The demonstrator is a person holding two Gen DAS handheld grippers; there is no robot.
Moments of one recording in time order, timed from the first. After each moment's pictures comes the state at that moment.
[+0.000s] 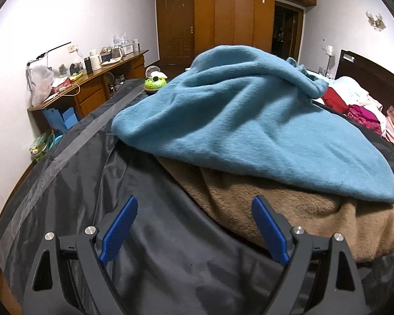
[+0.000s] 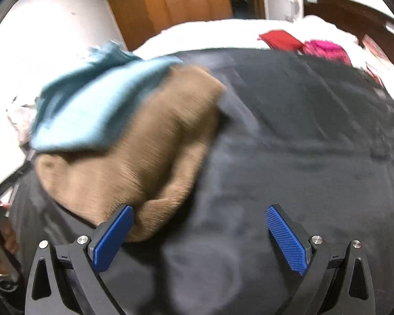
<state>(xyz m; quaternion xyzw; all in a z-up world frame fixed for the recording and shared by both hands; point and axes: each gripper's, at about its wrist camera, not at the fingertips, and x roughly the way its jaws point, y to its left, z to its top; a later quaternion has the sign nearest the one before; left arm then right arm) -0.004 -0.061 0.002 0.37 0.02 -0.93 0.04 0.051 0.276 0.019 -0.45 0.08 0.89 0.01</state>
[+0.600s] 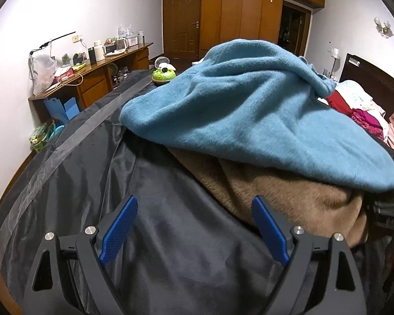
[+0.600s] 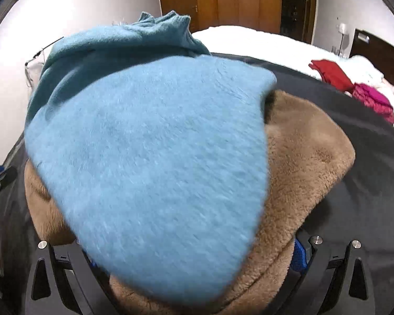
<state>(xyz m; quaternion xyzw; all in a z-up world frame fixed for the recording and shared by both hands) -0.006 -0.082 -0.004 0.39 0.03 -0.92 0.04 -0.060 0.214 0.000 -0.45 -0.01 0.89 -0.07</state>
